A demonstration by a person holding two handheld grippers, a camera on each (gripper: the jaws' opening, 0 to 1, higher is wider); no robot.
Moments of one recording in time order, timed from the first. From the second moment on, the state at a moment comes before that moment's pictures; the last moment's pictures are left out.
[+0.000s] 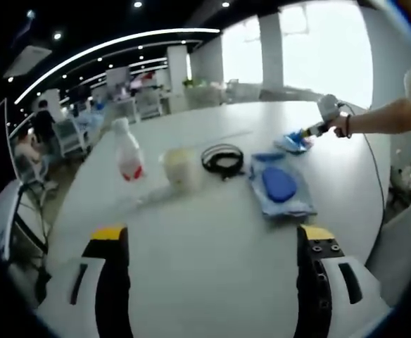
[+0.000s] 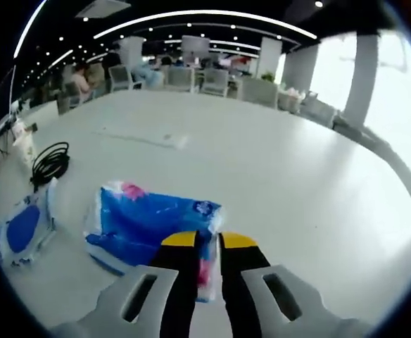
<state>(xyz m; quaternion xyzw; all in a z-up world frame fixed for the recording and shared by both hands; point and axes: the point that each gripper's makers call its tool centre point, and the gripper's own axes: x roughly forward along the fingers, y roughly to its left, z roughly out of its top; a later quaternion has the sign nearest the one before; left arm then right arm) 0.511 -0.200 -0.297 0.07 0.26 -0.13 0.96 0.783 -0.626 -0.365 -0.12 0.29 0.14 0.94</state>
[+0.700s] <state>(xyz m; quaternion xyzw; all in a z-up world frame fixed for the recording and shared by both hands) 0.511 -0.205 -0.291 0.07 0.25 -0.14 0.96 0.779 -0.619 -0.335 -0.03 0.28 0.12 0.95</state>
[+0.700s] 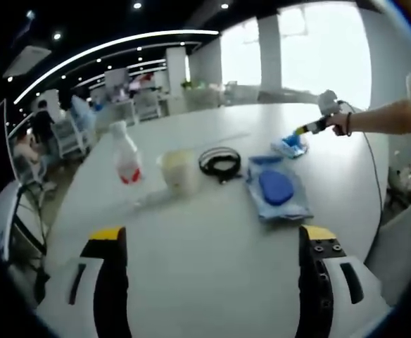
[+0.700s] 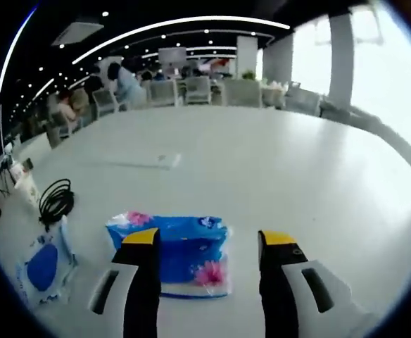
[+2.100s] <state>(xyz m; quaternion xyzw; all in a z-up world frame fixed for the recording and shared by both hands) 0.504 -0.224 -0.275 0.07 0.24 -0.17 0.95 0.683 -0.428 -0.266 -0.05 0.25 0.36 0.90</state>
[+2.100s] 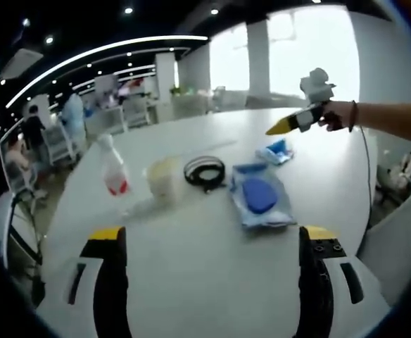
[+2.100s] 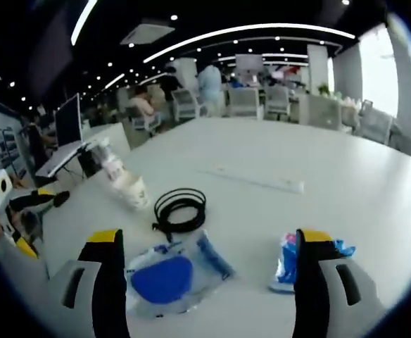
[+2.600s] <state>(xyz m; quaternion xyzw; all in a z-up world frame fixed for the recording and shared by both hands) 0.503 -0.229 -0.274 0.07 0.24 -0.18 0.95 0.661 -0.368 -0.269 -0.08 0.25 0.44 0.86</state>
